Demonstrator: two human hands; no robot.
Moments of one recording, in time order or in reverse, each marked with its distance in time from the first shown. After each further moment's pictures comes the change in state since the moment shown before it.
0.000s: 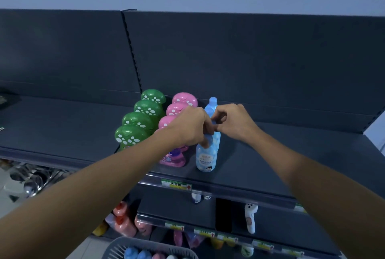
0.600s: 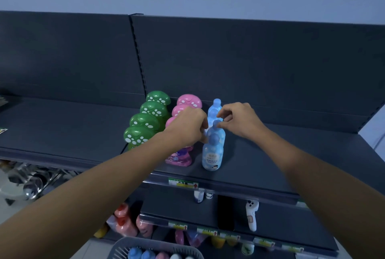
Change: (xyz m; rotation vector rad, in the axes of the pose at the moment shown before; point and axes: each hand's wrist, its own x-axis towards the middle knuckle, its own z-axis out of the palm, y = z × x) left_hand -0.022 -0.013 -0.013 0.042 0.059 -0.046; right_hand -0.008 -0.024 -0.011 -0.101 0.014 0.094
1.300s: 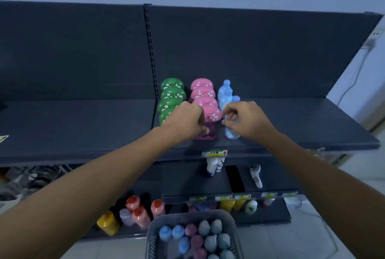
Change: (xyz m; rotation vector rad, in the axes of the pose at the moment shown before) left_hand -0.104 -0.097 -0.045 0.004 -0.036 0.184; right_hand -0.102 -0.141 0.054 -0.178 0.138 0.139
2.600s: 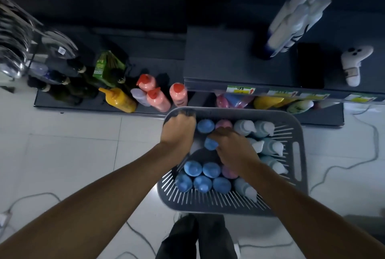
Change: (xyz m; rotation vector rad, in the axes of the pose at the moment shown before) left_hand -0.164 -0.190 0.417 0.231 -0.444 -0.358; right_hand -0.213 0.068 0.459 -0.111 -0.735 -0.078
